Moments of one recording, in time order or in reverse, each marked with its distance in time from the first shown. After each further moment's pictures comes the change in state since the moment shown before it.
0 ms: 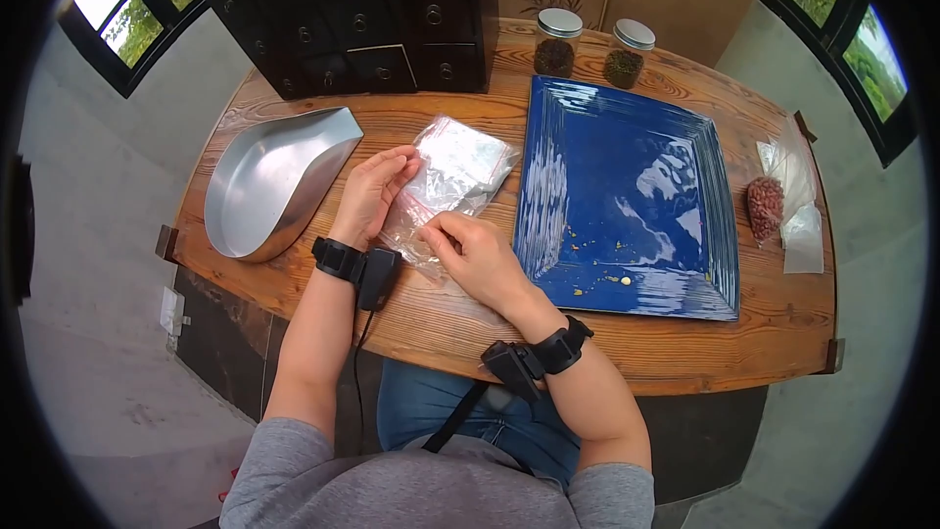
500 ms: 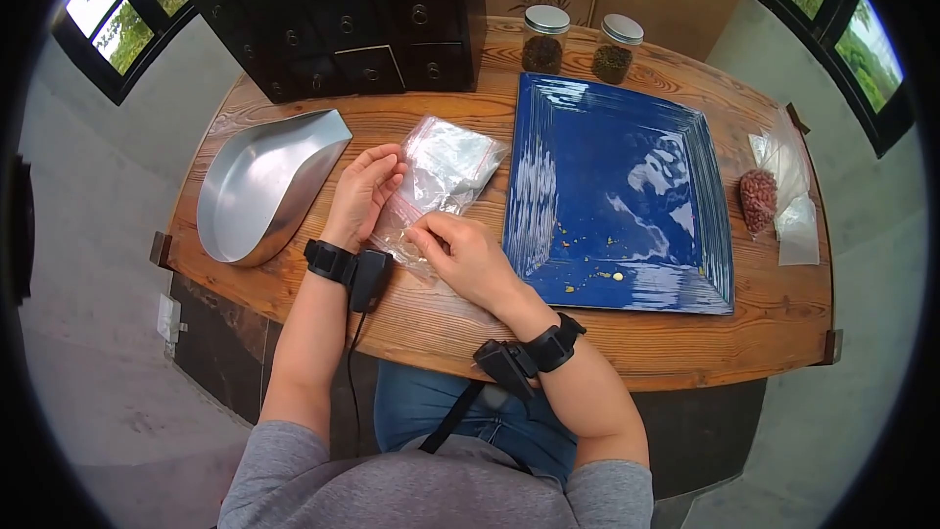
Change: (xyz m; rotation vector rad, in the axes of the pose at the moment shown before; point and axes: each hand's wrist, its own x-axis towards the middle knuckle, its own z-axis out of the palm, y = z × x) left_hand 0.002 -0.003 -0.002 0.010 -0.013 -0.005; right_hand 0.000 0.003 0.001 0.043 0.002 -0.032
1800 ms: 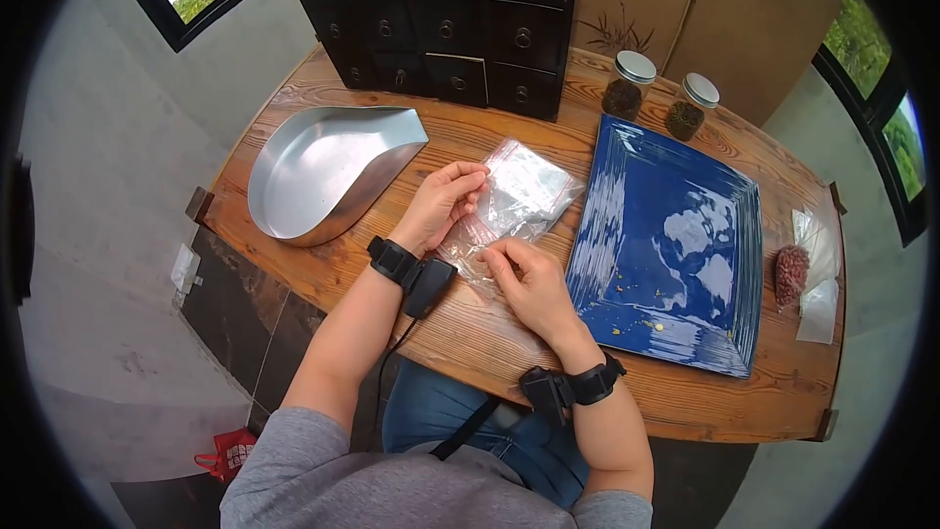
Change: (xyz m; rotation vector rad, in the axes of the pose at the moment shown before) left_hand -0.002 0.003 0.004 -0.017 -0.108 -0.059; right_hand 0.000 -0.005 -0.001 0.054 -0.033 0.088
